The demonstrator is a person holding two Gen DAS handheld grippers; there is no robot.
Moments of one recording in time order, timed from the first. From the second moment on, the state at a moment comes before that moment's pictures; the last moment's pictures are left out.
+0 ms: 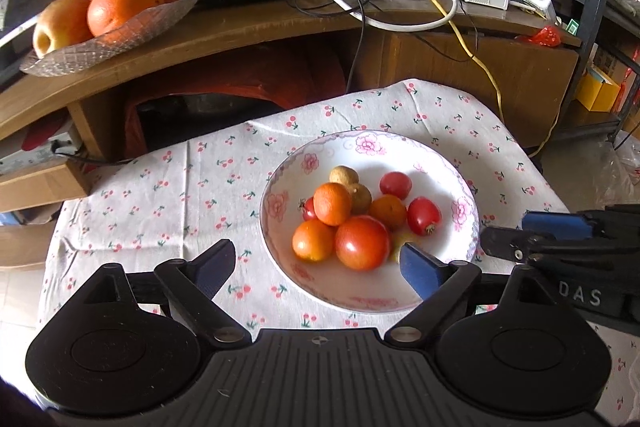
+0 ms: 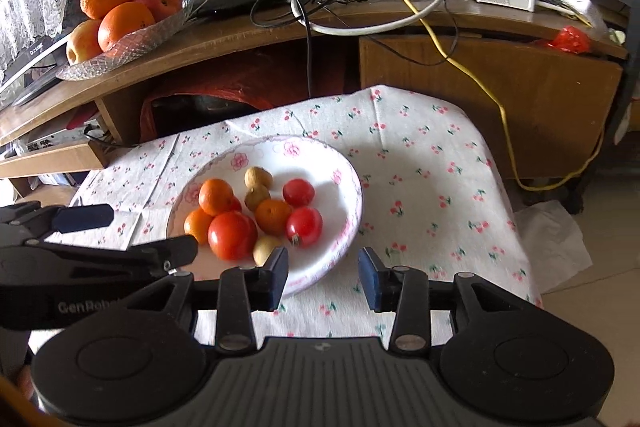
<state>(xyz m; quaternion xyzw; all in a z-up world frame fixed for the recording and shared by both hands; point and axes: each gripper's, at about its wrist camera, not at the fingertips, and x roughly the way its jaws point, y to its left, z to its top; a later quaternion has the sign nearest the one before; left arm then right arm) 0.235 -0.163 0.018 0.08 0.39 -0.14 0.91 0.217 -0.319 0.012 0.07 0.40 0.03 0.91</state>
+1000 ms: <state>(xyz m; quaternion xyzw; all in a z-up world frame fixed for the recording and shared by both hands) 0.158 -0.149 0.021 0.09 0.36 -0.10 0.92 0.140 -0.311 0.018 0.10 0.40 0.03 0.91</state>
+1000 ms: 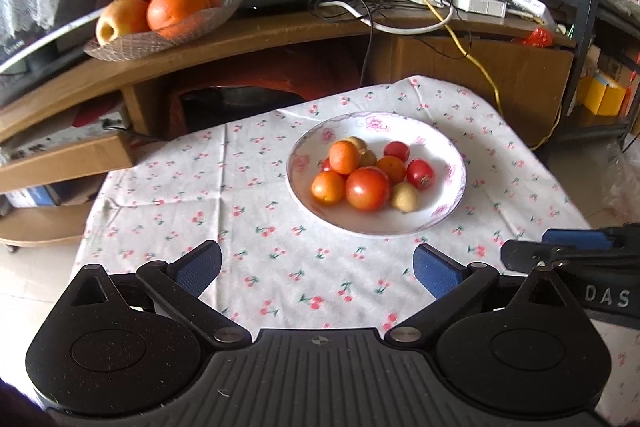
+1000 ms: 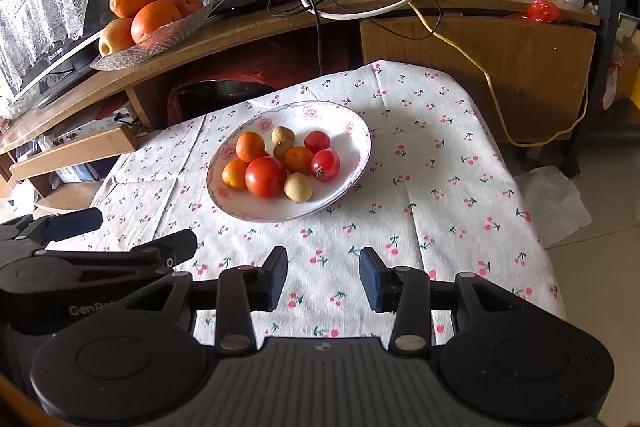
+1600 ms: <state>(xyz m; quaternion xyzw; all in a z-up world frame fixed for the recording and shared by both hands) 0.129 -0.147 0.018 0.07 0.38 -0.11 0.92 0.103 -0.309 0.021 0.12 0.40 0.03 0.91</state>
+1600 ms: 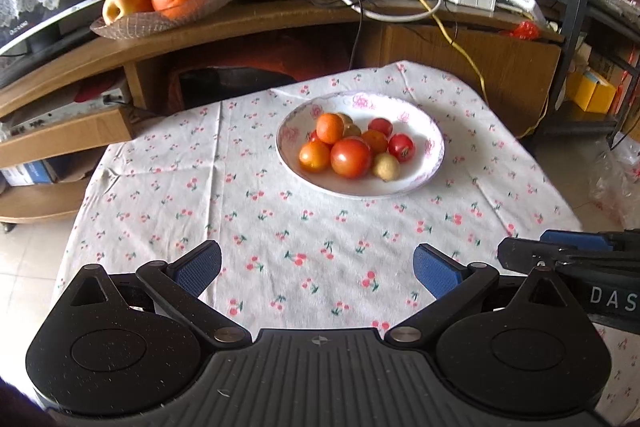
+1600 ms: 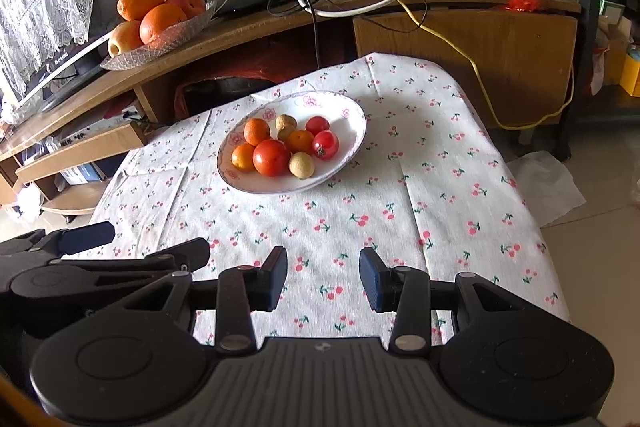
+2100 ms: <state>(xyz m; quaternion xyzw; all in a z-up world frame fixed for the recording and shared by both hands) 0.114 -0.140 0.023 0.06 0.39 -0.09 0.92 0.084 -0.302 0.020 0.12 0.40 0.03 0.91</state>
